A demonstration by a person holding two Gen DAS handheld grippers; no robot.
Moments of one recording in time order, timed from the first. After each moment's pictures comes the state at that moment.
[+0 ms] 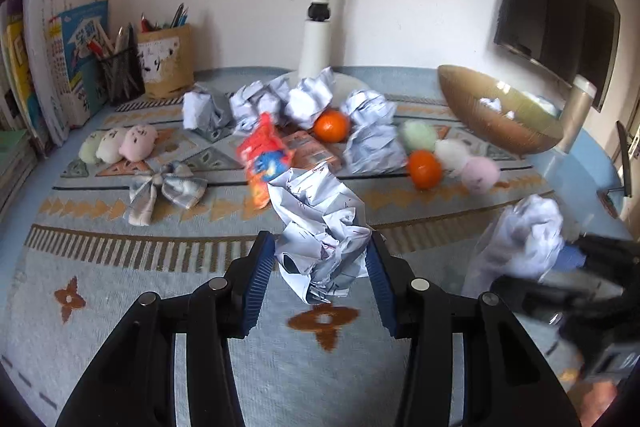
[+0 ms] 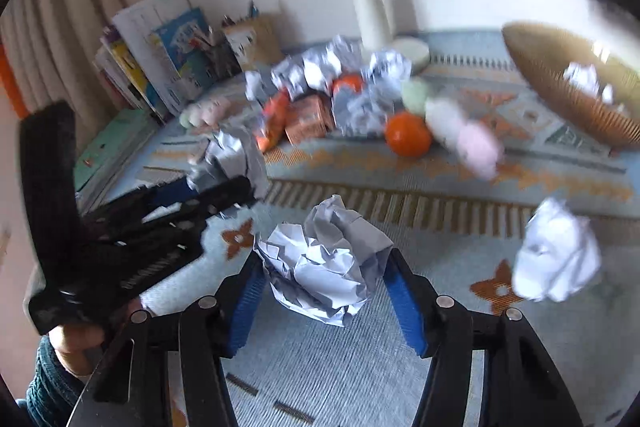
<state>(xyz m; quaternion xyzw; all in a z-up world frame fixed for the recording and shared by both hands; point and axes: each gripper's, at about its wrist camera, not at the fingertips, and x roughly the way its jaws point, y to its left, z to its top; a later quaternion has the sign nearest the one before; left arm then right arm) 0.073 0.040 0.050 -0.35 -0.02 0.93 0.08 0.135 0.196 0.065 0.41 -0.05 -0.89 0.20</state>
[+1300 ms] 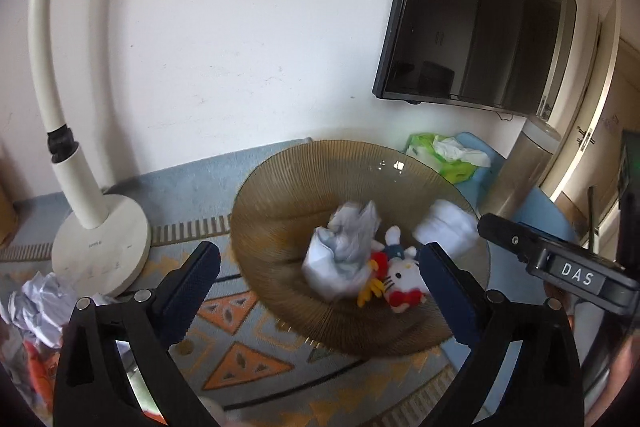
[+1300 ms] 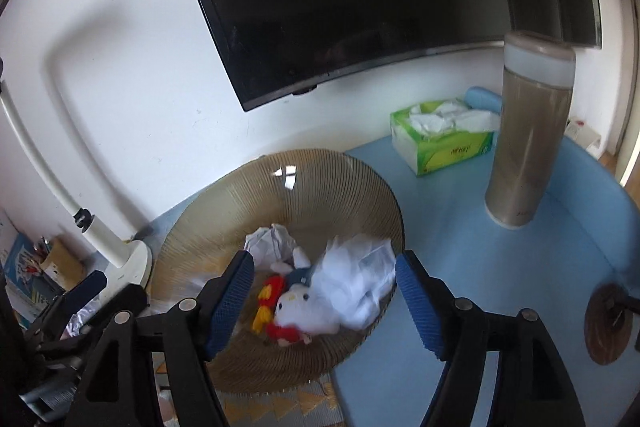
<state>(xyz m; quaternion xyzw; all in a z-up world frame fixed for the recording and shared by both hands) -0.100 0.269 0.129 -0.33 -0.01 0.92 0.21 0.013 0.496 0.142 0.33 -0.18 -0.92 -0.10</state>
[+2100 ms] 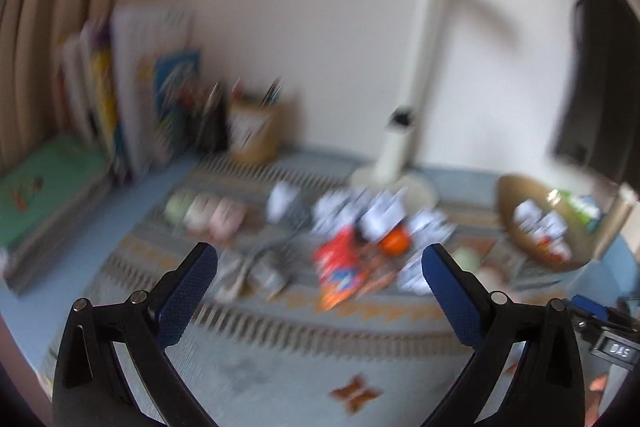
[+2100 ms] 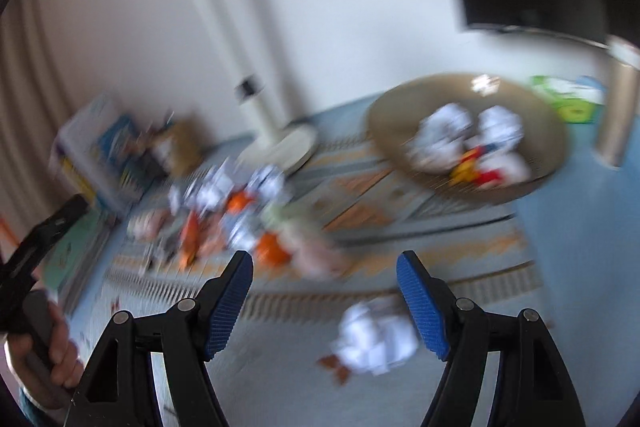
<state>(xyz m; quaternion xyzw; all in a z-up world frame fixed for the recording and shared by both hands) 0.069 -0.010 0.110 -0.28 -0.09 0.95 -0.08 0.112 0.288 0.115 0.36 -0.11 -0.92 0.09</state>
